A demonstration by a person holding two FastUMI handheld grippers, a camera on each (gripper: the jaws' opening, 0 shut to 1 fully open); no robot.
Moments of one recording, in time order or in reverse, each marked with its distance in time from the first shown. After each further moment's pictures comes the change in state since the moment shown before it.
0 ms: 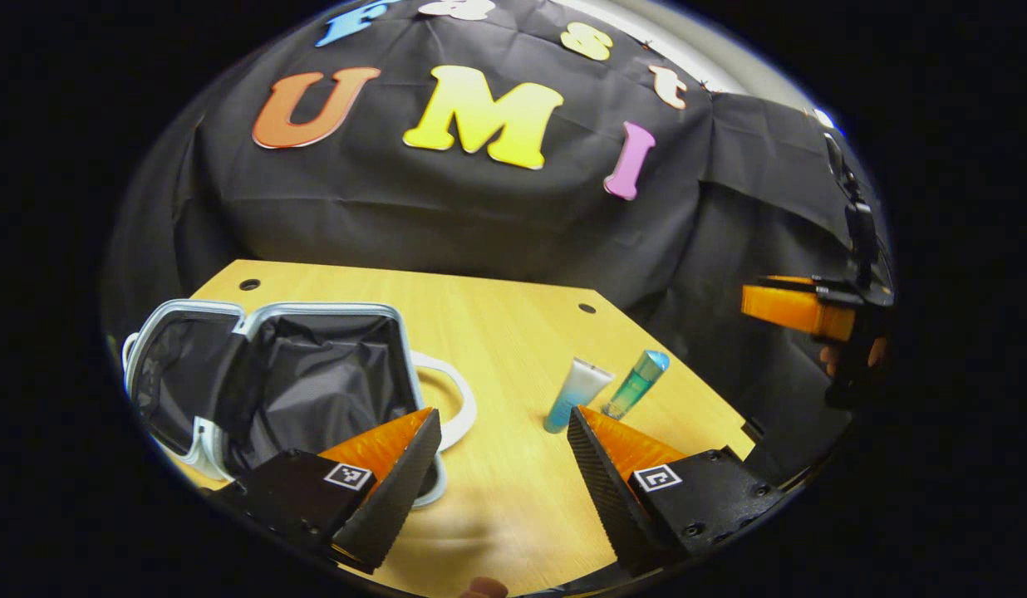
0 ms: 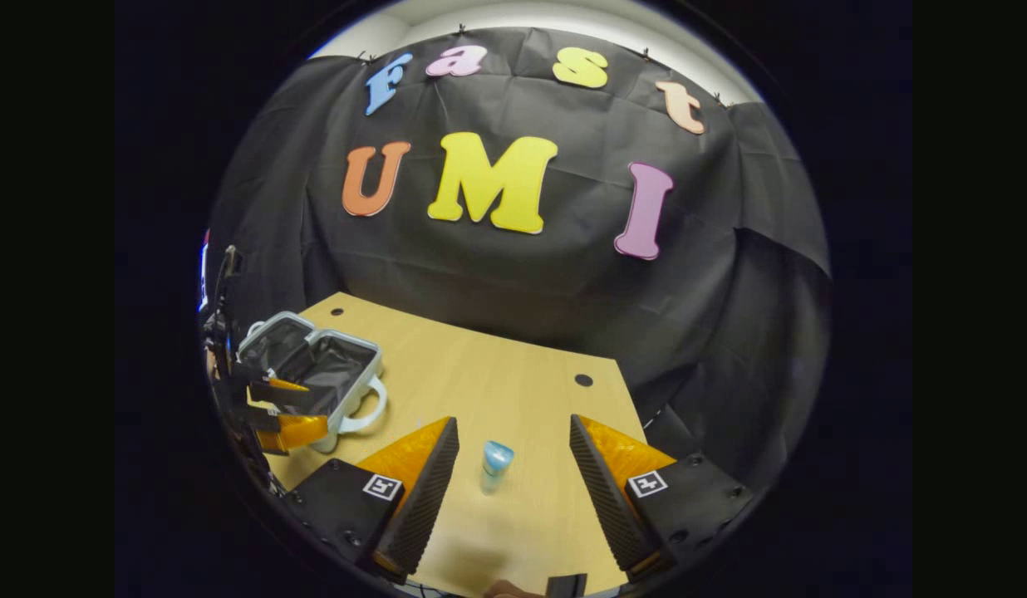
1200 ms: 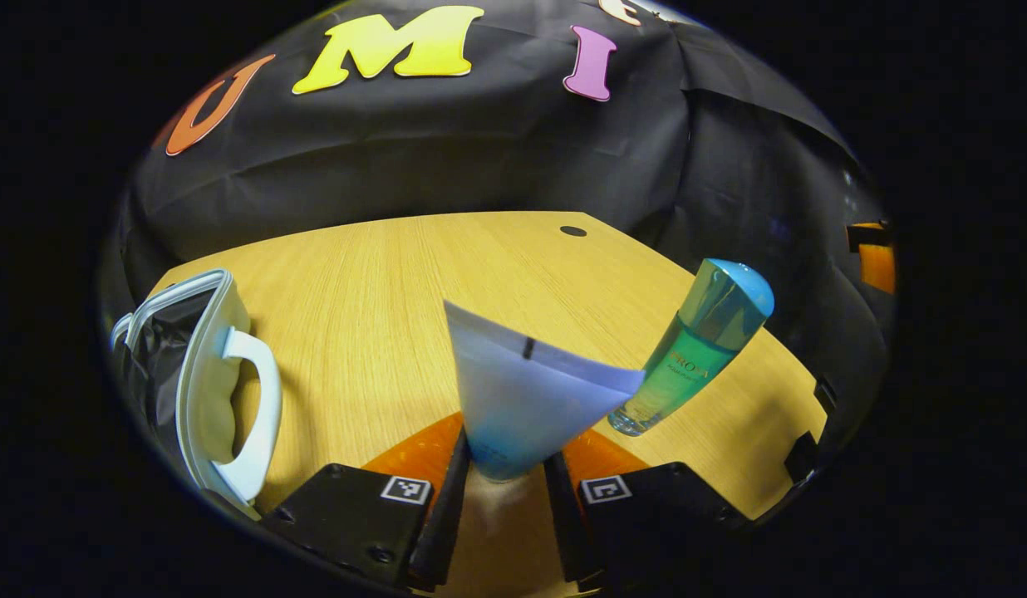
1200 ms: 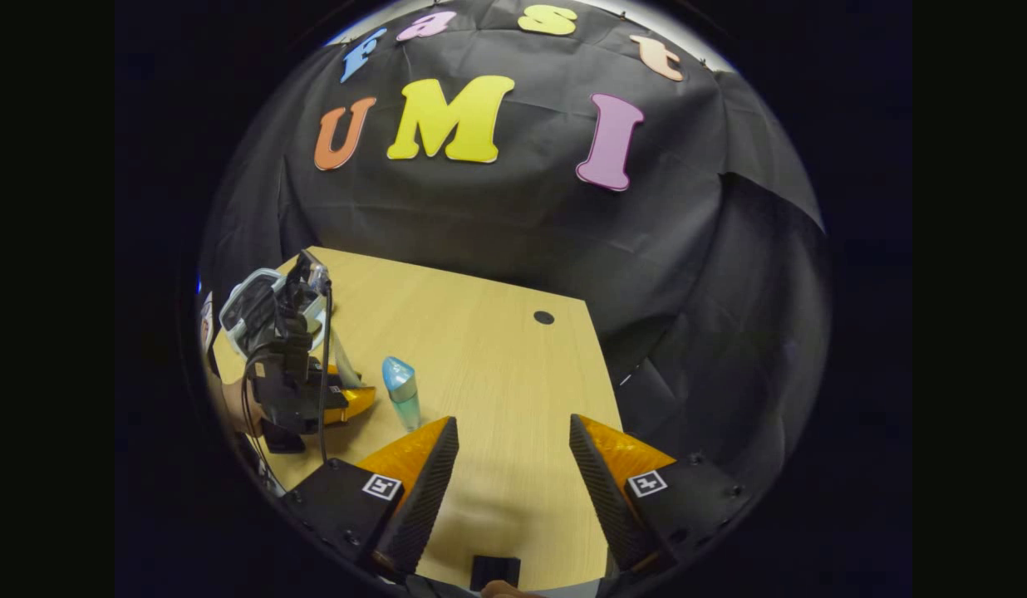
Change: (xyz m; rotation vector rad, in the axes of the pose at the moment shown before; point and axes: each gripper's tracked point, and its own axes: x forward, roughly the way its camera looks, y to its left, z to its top) left arm 0.164 -0.074 -0.062 0.066 0.187 -0.032; right arm 0.027 -0.087 -0.084 0.013 0.170 -0.032
